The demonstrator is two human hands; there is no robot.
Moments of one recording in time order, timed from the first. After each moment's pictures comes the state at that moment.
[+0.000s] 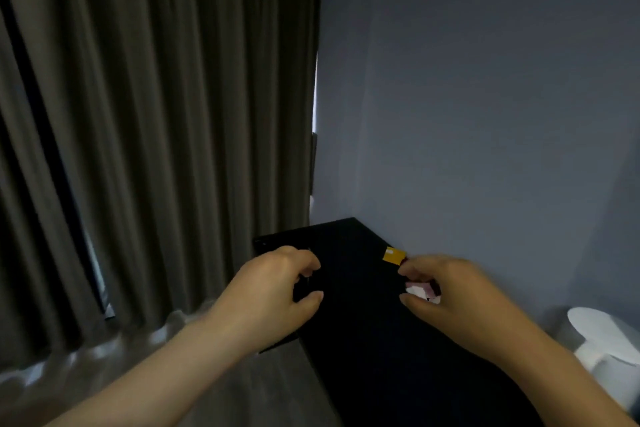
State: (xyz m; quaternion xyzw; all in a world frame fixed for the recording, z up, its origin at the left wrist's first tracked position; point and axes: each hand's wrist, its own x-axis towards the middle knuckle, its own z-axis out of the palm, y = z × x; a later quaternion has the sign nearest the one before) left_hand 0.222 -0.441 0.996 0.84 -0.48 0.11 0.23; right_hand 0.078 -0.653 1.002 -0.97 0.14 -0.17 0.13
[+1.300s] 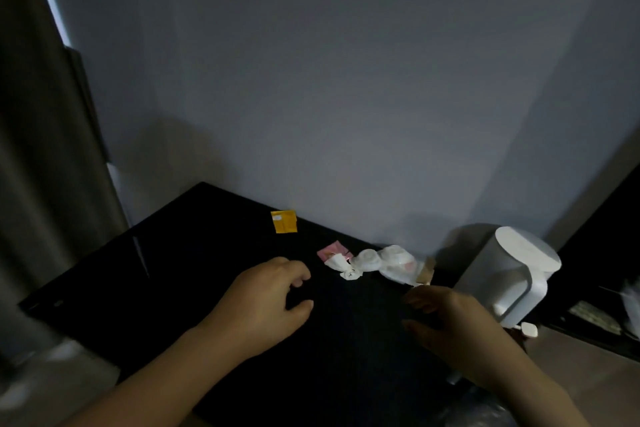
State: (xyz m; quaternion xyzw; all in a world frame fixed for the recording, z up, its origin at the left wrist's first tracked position) left_hand 0.542 -0.696 0.900 0.66 -0.71 -0.14 0.23; right_hand 0.281 -0.755 0.903 -0.82 0.54 -0.04 0.17
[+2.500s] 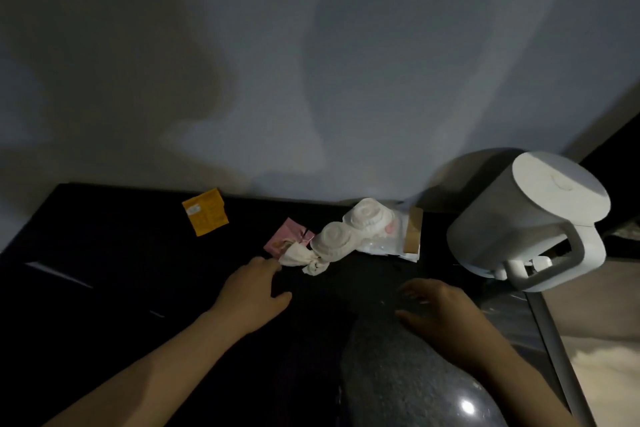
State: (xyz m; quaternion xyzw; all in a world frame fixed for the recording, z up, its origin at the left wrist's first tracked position) left_hand 0.536 -0.991 0.710 0.65 -0.71 -0.28 0.01; right_hand 0.247 -0.942 0.756 -0.68 0.67 -0.03 0.30
